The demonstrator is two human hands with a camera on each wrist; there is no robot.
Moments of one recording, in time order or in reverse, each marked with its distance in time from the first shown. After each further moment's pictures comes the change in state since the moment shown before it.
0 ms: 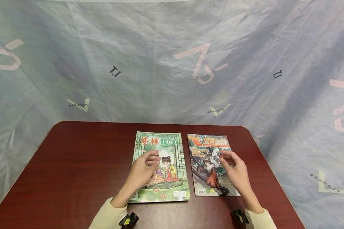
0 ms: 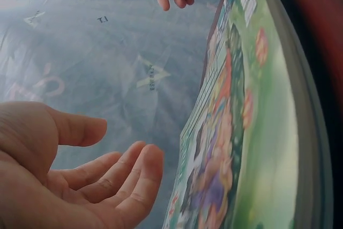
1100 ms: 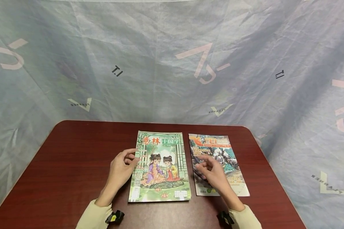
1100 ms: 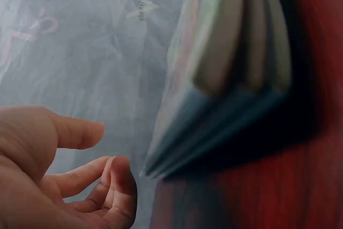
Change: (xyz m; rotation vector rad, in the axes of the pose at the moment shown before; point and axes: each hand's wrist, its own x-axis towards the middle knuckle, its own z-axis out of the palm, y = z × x) left_hand -0.003 -0.035 -0.059 0.277 0.210 -0.048; right_hand -0.007 -0.030 0.061 0.303 -0.289 0.224
